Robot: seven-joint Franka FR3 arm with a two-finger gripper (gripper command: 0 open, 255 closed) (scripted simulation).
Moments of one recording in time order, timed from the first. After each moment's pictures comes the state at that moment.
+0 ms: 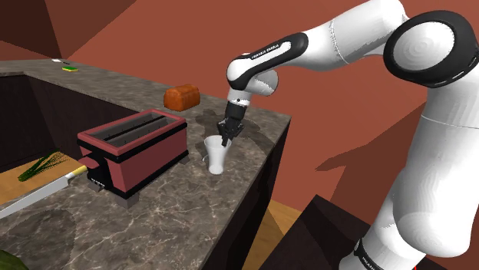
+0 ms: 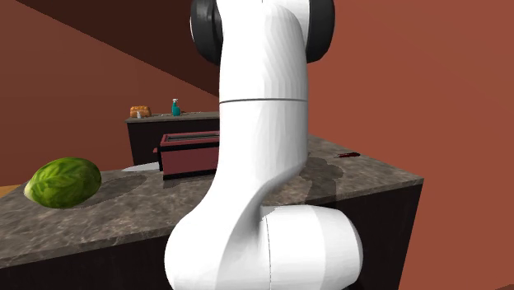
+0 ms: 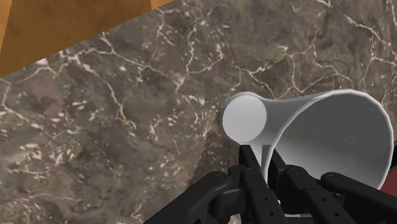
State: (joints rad) arm 0.06 0.16 -0.09 -1.99 0.35 2.11 -0.11
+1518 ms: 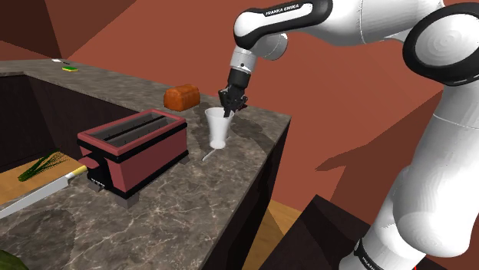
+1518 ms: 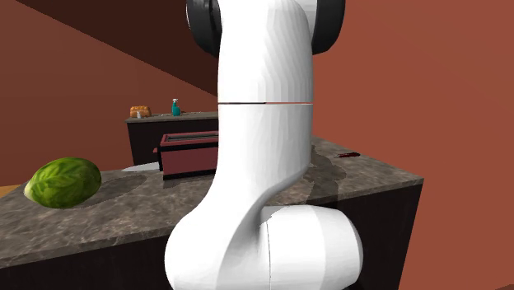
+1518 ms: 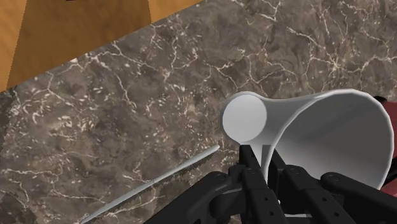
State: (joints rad) arm 0.05 0.08 -0.10 -1.79 0.31 1.84 -0.02
